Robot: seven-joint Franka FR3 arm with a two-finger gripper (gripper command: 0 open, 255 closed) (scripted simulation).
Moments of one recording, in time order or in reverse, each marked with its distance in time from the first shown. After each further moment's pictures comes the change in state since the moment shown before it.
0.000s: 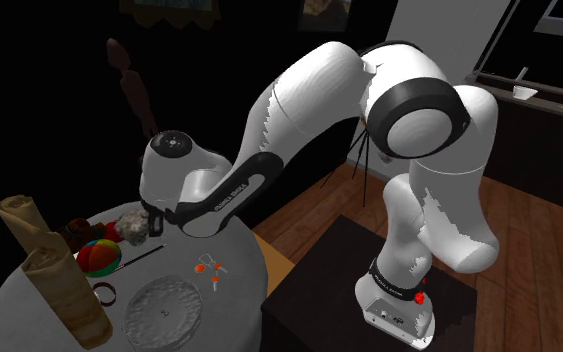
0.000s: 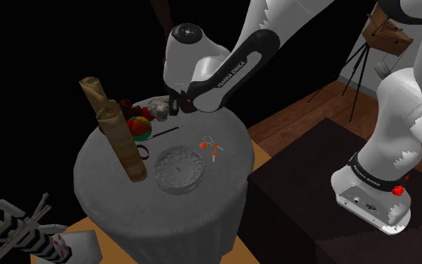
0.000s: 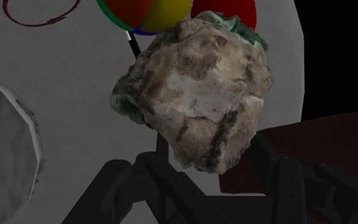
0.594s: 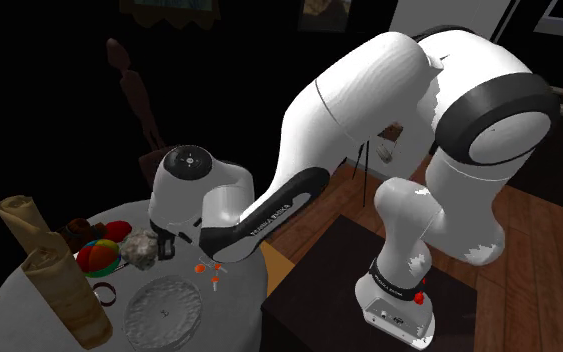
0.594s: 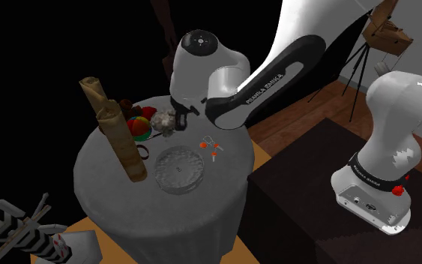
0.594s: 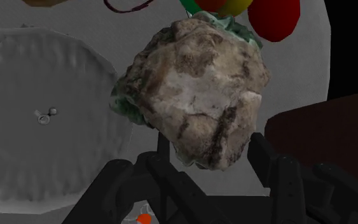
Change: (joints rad) arm 0.502 -0.110 -0.366 -0.200 -0.011 -0.006 0.126
